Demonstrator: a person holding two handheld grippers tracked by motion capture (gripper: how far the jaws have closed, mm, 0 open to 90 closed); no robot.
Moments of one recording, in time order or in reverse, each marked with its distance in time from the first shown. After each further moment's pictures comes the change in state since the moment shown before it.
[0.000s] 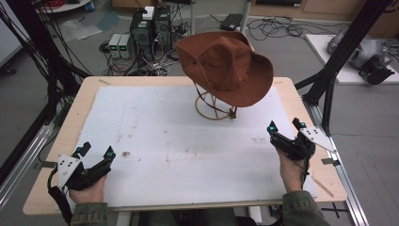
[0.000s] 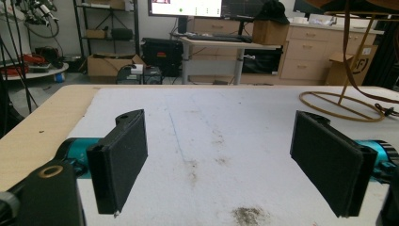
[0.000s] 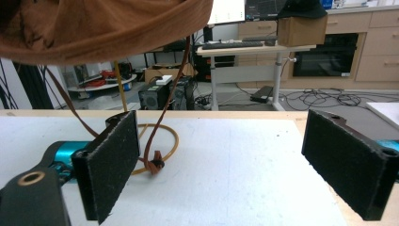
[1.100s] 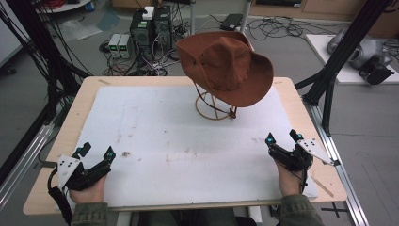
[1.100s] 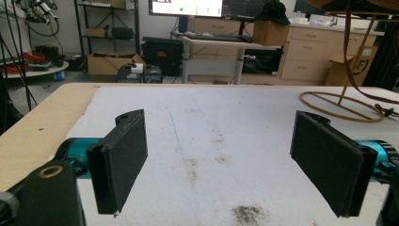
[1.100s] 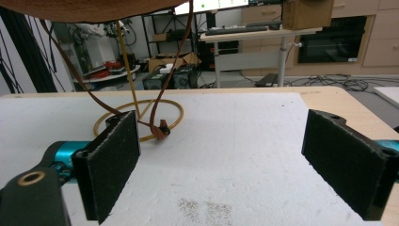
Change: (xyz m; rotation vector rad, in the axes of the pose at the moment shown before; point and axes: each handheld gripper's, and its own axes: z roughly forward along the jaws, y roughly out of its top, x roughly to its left) left arm 0.000 -0.001 0.000 -0.003 0.000 -0.011; right arm -0.001 -0.030 -0.016 0.039 0.011 0.030
